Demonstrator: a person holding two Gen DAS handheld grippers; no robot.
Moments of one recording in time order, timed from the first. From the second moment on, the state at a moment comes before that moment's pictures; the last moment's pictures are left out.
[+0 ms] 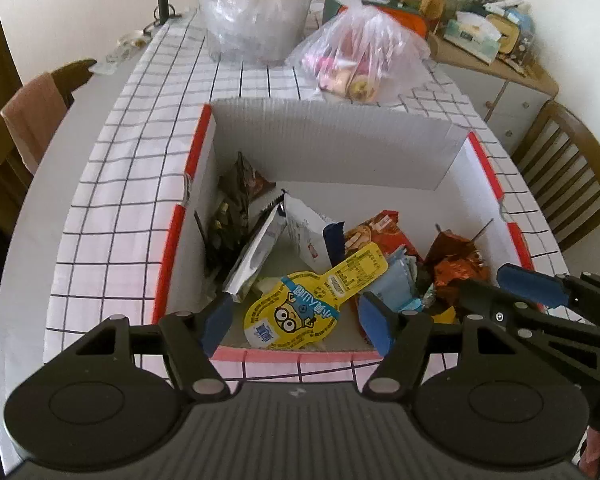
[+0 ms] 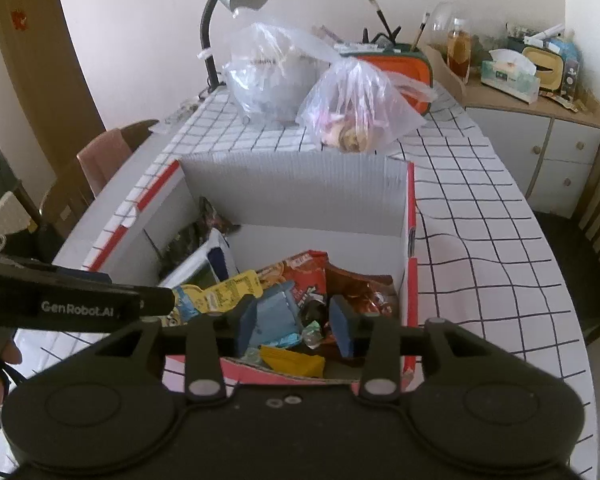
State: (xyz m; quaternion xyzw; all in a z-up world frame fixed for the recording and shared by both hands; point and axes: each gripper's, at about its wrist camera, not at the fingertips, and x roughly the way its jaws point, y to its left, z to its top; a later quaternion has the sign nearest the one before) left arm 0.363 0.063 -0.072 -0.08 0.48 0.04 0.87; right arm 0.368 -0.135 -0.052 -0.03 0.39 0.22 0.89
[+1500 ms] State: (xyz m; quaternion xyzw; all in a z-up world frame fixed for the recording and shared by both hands) left arm 0.203 0.073 0.028 -0.10 0.36 -0.01 0.93; right arm 0.231 -0.159 0.046 0.01 0.28 0.24 0.93
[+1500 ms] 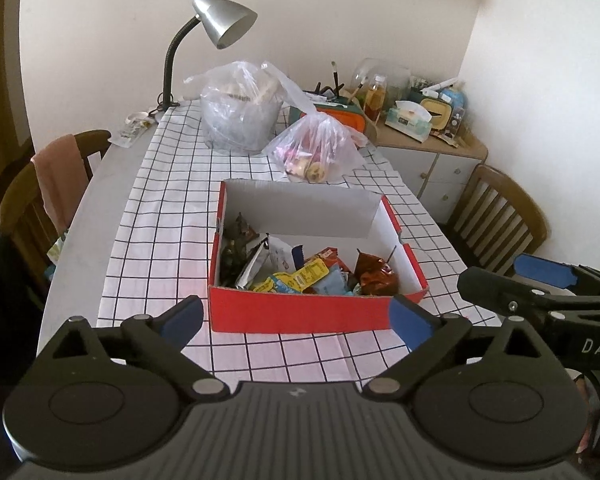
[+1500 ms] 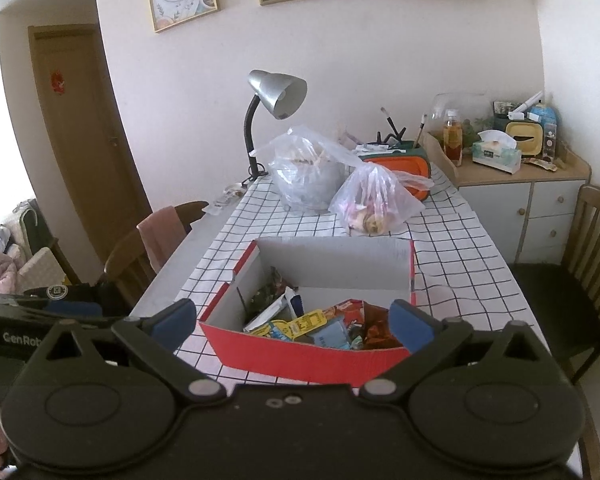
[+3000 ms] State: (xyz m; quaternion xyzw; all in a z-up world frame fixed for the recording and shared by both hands) left arm 0.181 0.069 0.056 -0.11 0.34 -0.01 0.93; right arm 0.221 -0.164 0.066 0.02 0.27 0.23 0.93
